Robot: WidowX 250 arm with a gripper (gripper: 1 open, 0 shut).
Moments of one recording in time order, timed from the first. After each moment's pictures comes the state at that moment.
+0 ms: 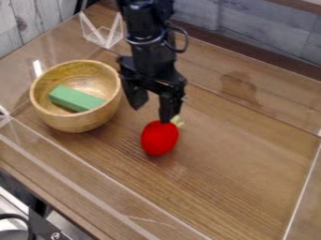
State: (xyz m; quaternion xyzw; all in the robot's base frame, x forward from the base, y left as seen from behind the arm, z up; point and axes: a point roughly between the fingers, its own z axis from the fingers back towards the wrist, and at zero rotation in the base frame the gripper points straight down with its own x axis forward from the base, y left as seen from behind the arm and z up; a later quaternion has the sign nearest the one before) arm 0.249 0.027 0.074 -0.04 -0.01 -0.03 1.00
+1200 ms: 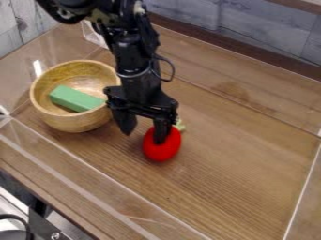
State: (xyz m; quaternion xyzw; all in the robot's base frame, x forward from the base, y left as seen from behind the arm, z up) arm 0.238 0.036 0.037 -0.04 -0.01 0.08 1.00
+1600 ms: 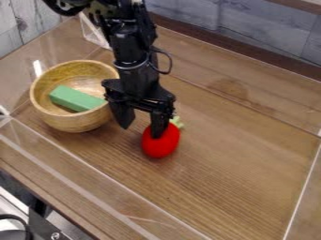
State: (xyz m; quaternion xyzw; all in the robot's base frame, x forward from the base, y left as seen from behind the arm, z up) arm 0.240 0.038 0.042 -0.05 -0.01 0.06 1.00
